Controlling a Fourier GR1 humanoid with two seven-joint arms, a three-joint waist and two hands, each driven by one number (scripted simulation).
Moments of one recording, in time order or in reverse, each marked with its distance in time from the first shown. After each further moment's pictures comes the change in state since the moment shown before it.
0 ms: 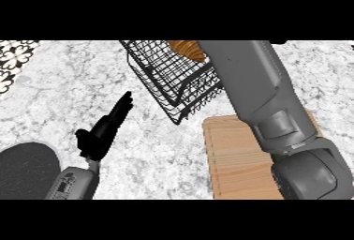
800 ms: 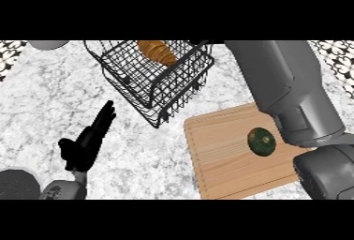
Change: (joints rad) left arm 0.100 0.023 0.062 -0.014 0.013 0.040 -0.007; right arm 0.033 -0.101 0.074 -0.002 0.391 -0.319 0.072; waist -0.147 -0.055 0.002
